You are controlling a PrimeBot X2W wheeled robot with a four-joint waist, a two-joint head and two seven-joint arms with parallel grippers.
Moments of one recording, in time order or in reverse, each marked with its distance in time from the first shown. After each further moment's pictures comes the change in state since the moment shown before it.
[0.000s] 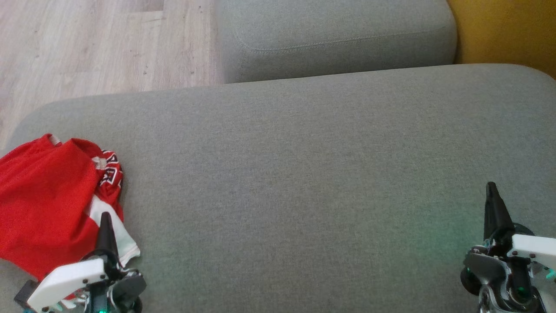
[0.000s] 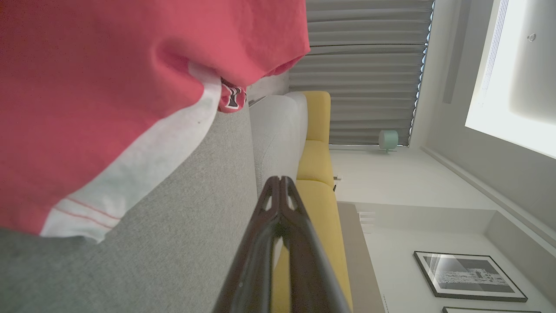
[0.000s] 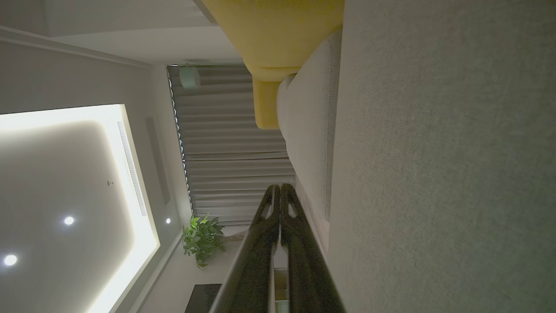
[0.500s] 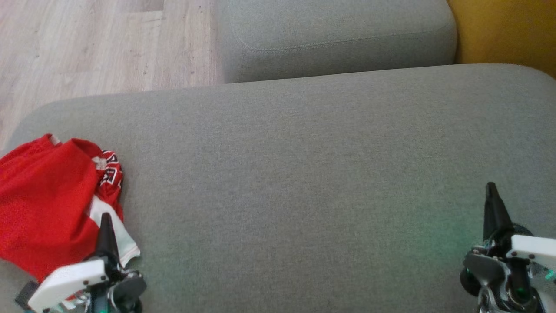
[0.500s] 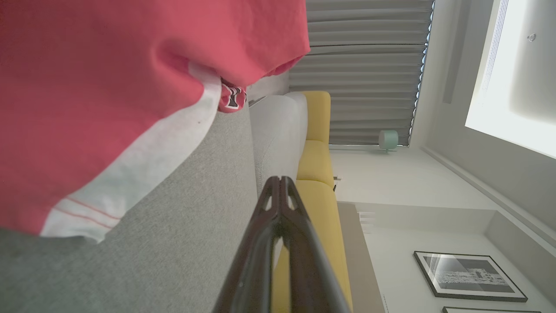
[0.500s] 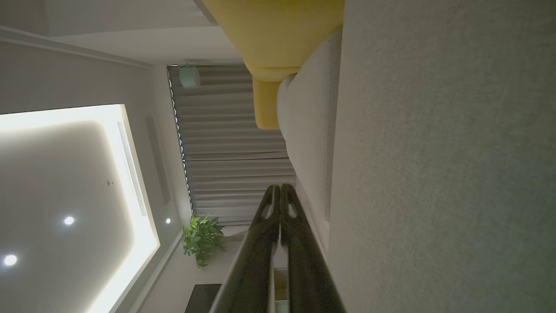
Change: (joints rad) left arm 0.000 0.000 0.000 0.000 0.000 0.000 0.000; right arm 0.000 0.000 0.000 0.000 0.000 0.000 0.000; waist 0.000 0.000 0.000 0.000
